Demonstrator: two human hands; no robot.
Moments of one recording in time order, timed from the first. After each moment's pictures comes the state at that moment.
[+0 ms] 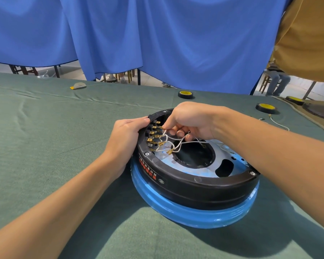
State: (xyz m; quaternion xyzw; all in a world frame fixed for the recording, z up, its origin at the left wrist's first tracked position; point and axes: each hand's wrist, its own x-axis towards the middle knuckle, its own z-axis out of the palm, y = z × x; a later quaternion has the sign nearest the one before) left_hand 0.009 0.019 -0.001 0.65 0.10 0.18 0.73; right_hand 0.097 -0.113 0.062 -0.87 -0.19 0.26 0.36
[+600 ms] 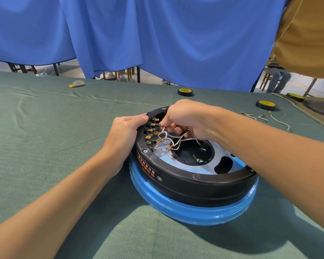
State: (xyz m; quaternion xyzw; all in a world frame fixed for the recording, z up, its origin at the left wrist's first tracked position) left_hand 0.009 0.019 0.000 0.67 0.11 0.18 0.71; right_hand 0.081 -0.105 0.063 -0.89 -0.15 0.21 0.37
